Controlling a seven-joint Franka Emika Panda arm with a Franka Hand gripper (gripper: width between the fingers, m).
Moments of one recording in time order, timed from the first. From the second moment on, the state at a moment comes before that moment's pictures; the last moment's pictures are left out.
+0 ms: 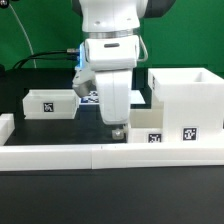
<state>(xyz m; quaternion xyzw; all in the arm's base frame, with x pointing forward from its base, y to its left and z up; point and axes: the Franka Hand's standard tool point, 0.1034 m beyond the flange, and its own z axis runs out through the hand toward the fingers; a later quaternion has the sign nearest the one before) 0.566 -0.013 0.022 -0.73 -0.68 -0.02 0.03</state>
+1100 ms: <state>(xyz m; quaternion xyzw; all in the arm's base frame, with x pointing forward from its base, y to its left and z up) 0.541 -0.016 0.012 -0.73 -0.68 -0.01 0.04</state>
